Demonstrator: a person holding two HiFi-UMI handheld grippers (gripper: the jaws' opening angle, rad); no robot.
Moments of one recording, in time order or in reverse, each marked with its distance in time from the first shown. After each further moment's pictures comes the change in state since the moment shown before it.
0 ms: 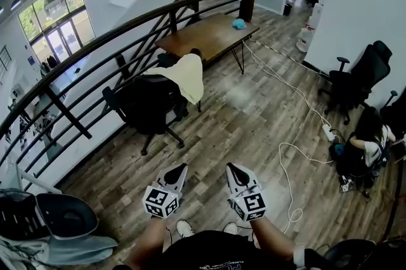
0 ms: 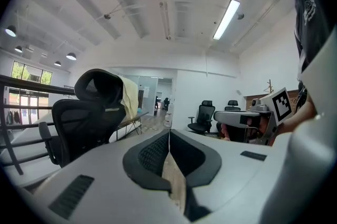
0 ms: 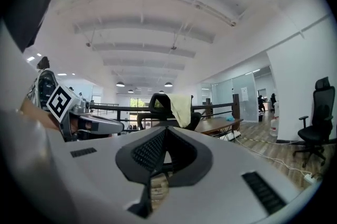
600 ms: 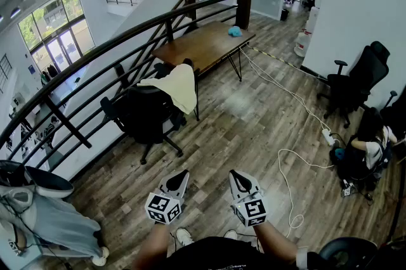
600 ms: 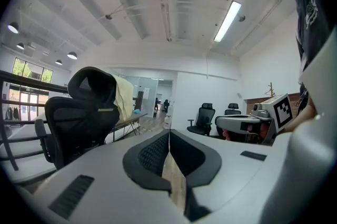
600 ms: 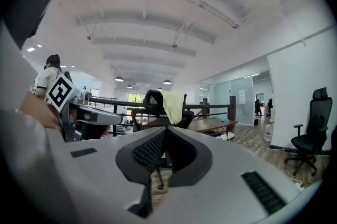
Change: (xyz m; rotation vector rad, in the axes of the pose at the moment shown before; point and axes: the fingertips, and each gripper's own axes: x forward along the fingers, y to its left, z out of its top) left arm 0.026 -0.023 0.000 -0.031 -0.018 0.003; right arm -0.017 -0.043 -0.013 -0.075 0.031 -0.038
